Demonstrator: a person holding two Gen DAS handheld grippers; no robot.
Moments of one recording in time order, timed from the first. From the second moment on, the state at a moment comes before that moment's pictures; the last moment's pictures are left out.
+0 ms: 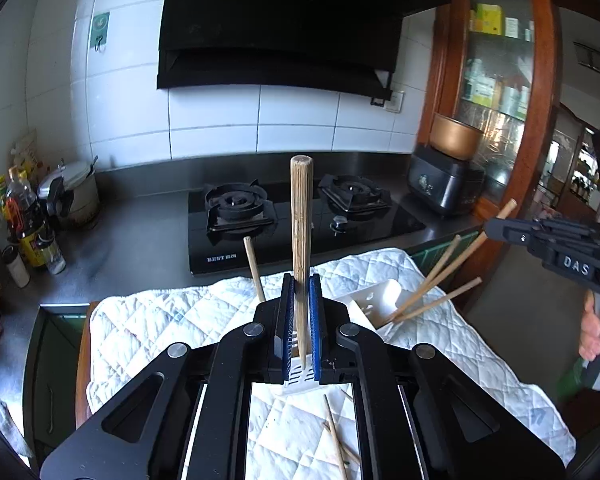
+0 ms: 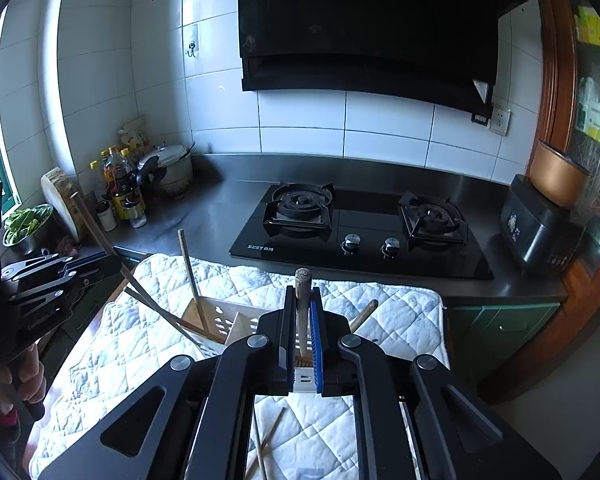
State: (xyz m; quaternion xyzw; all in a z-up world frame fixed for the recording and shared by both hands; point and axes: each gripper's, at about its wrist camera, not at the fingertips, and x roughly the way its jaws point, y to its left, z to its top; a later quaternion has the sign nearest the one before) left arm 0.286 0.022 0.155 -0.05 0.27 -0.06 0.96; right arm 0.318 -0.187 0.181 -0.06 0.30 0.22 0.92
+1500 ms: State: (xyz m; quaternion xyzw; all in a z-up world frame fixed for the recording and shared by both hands) left arm 0.327 0.031 0.109 -0.09 0.31 -0.06 0.94; right arm 0.327 -0.187 0.151 -0.07 0.32 0.21 0.92
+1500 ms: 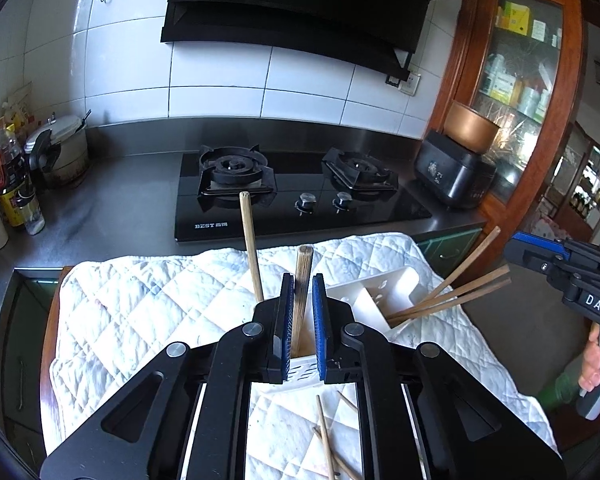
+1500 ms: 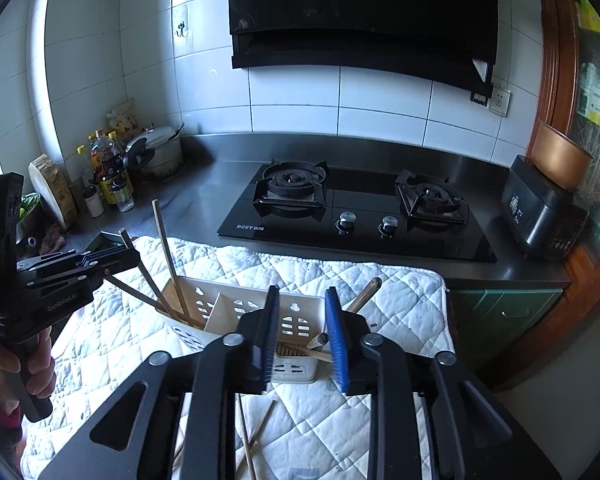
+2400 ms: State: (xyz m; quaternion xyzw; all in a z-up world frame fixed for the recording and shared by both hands) left arm 0.168 0.011 0.088 -0.10 0.27 -0.08 0.95; right arm 0.163 -0.228 0.080 -0.07 0.27 0.25 0.93
